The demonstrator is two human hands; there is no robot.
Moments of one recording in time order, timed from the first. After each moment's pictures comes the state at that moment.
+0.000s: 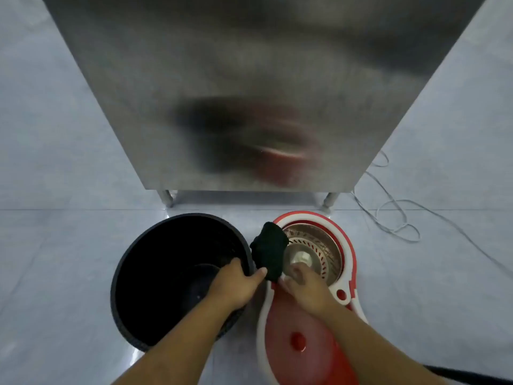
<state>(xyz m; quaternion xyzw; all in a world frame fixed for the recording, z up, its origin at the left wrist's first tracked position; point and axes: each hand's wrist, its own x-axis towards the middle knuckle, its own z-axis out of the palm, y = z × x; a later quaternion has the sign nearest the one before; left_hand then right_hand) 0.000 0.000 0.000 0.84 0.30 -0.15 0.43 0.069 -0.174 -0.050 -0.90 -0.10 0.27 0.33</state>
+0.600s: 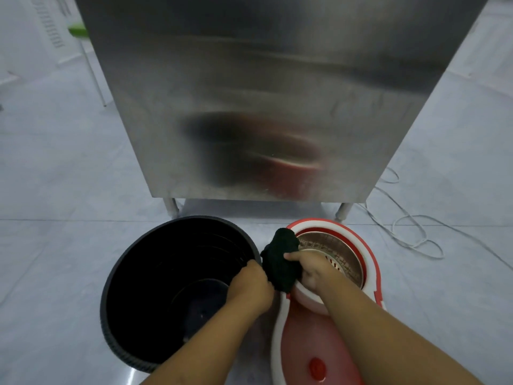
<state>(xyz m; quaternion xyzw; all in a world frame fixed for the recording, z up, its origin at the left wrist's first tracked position) 0.019 -0.007 -0.054 0.90 0.28 -0.12 0.30 0.136 -0.117 -0.092 -0.65 0.20 0.37 0.64</state>
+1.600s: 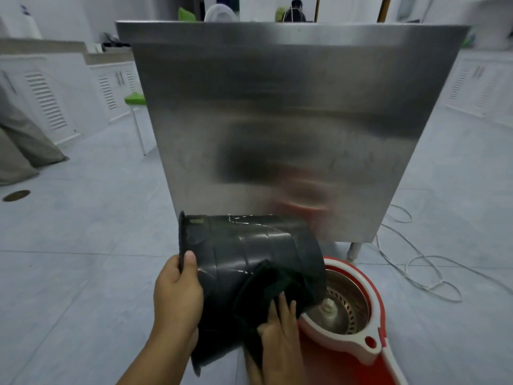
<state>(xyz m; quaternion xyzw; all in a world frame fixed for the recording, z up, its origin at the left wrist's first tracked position) -0.094 0.037 0.113 0.61 0.40 0.31 0.61 -0.052 -0.102 -0.001 -0.85 -0.40 -0.17 0.30</state>
